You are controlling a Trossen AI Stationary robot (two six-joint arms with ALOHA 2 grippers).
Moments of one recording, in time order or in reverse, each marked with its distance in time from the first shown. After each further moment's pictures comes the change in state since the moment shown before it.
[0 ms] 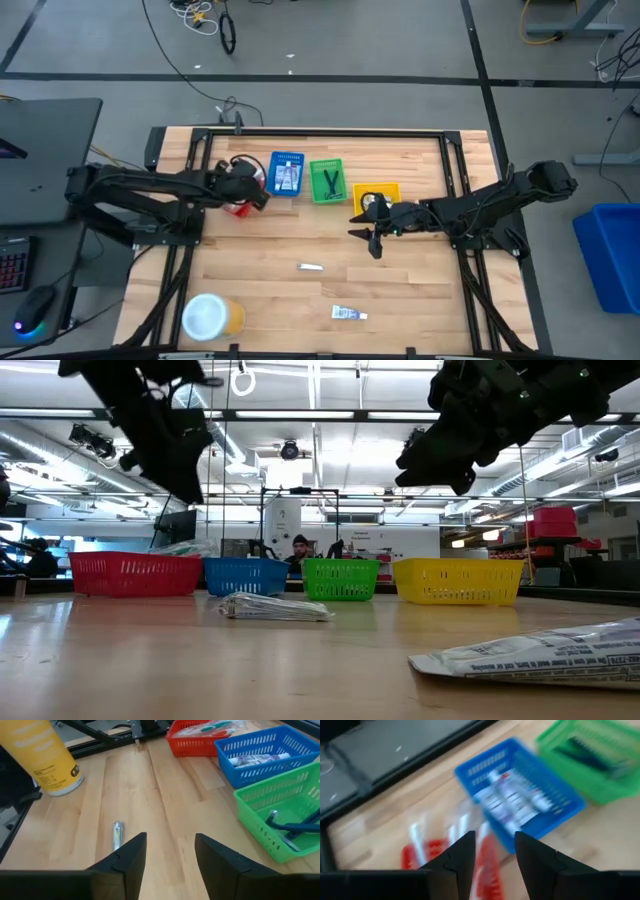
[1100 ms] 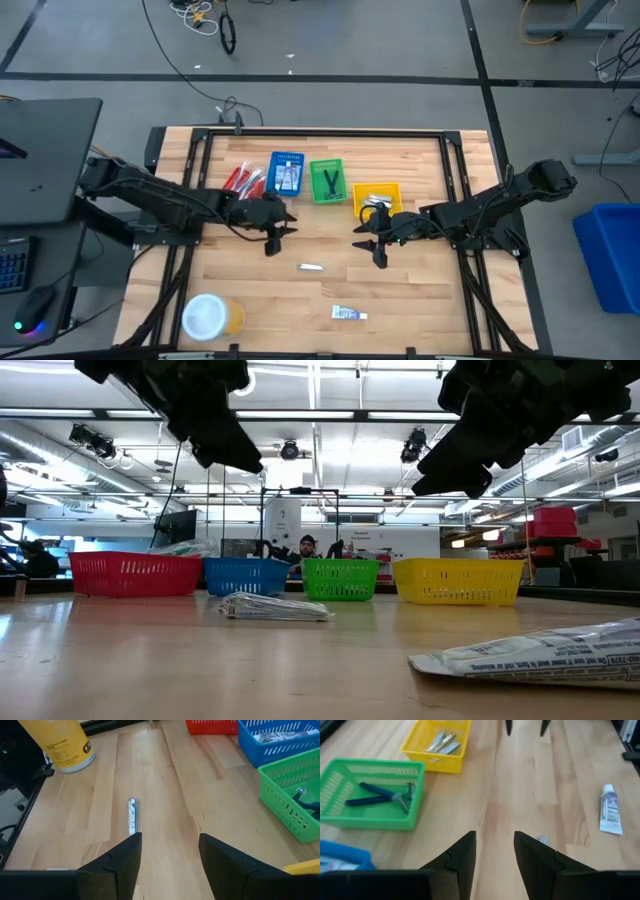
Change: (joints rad) left arm -0.226 0.168 0.024 0.530 0.436 0.419; right arm 0.078 0.000 0.000 -0.073 0.000 0.036
